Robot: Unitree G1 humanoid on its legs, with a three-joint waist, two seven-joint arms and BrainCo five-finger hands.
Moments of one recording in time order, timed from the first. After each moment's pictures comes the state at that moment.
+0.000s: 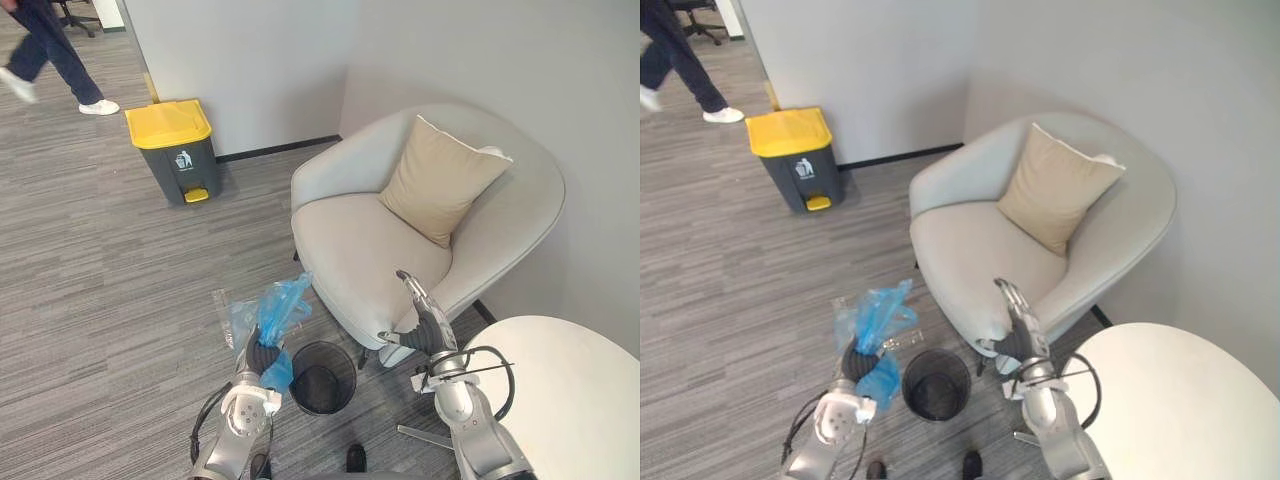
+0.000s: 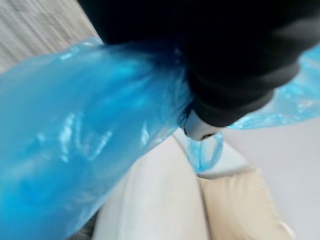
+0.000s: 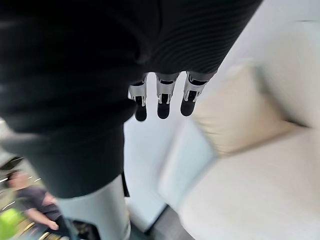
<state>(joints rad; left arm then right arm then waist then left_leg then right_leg) 0.14 0.14 -0.19 0.36 0.30 -0.10 0.32 0.14 -0.16 0.15 0.16 -0.44 -0.17 -0.25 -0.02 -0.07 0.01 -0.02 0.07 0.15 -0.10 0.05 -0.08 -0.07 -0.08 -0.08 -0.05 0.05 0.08</state>
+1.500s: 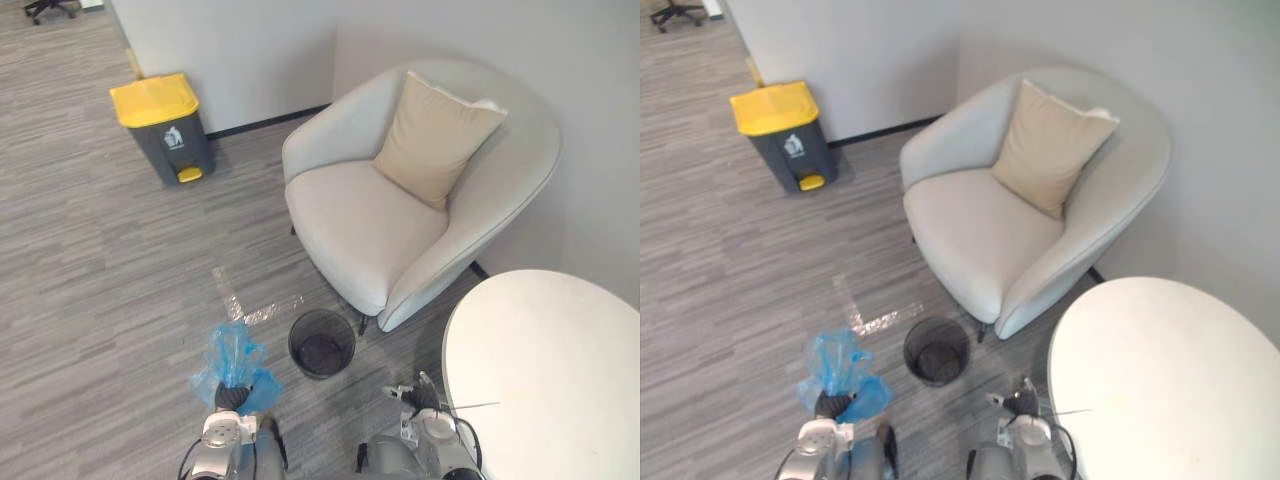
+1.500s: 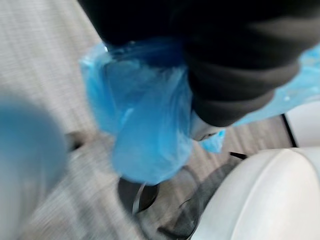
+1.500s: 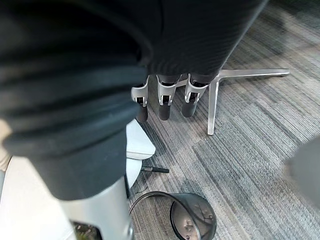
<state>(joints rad) 0.06 -0.03 0.03 0.79 0.06 -0.08 0.21 -0.05 -0.01 -0.12 0.83 -0.04 -0.05 -0.22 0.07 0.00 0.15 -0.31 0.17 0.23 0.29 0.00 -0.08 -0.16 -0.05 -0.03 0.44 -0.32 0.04</state>
